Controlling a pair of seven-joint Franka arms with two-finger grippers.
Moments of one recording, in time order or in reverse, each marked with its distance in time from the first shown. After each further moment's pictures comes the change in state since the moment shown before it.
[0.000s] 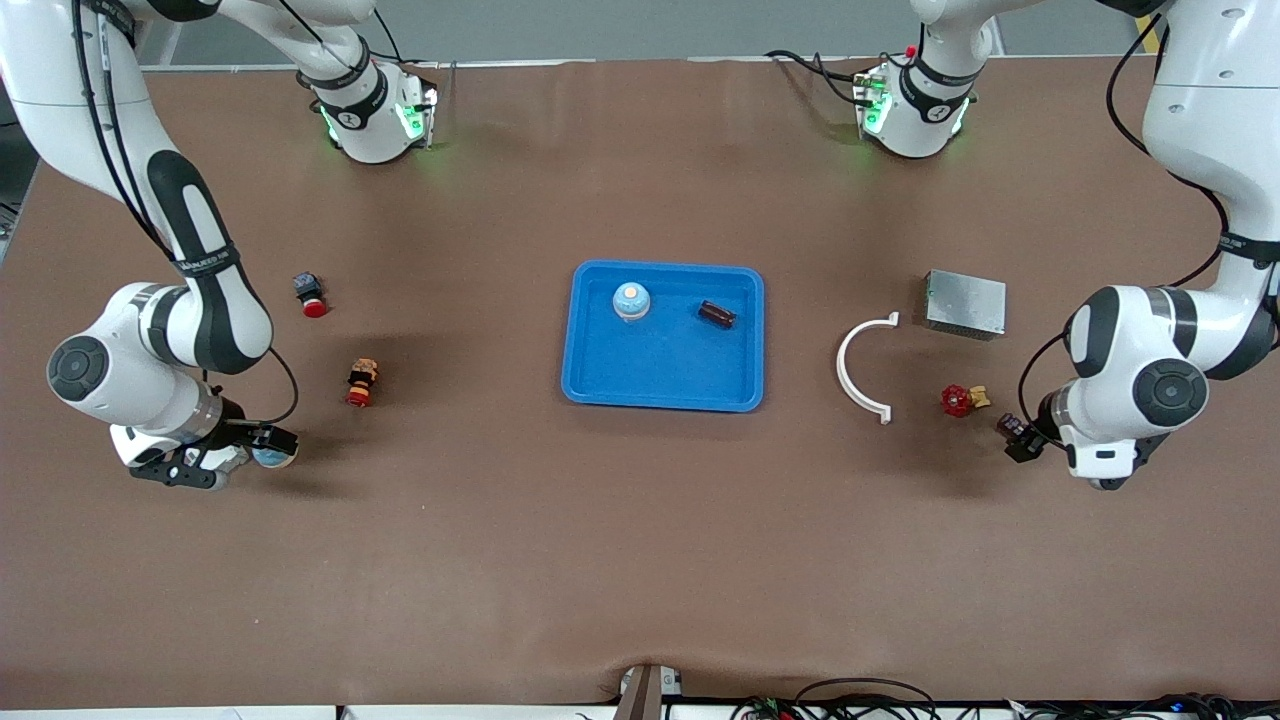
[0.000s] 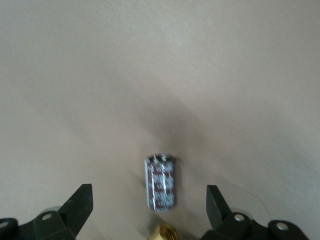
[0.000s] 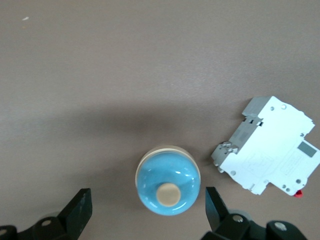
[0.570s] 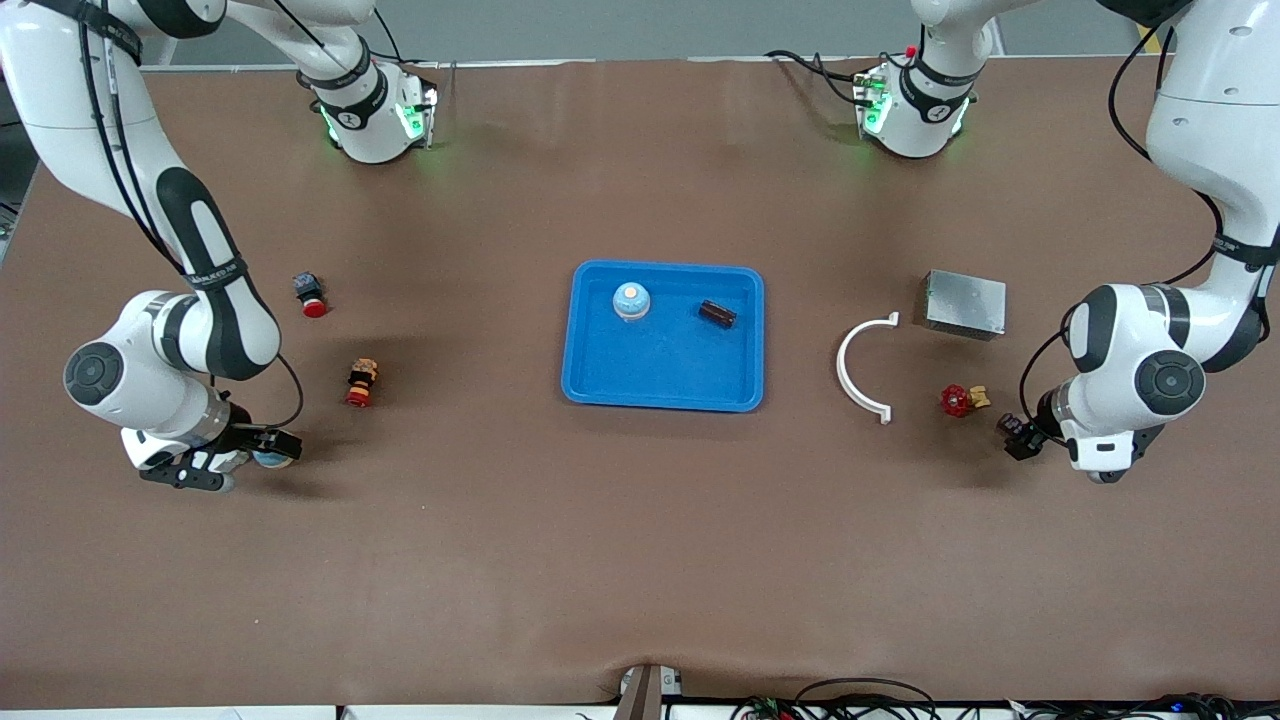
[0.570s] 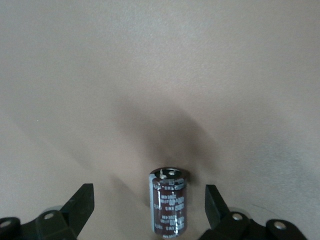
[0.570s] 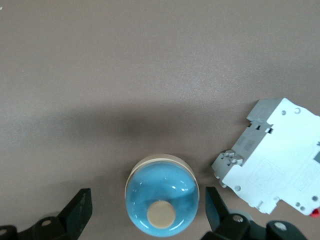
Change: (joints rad) left arm 0.032 0.015 -0.003 -0.059 0.000 0.097 0.002; right arm -0.004 0.047 0.002 0.001 0.000 0.057 -0.006
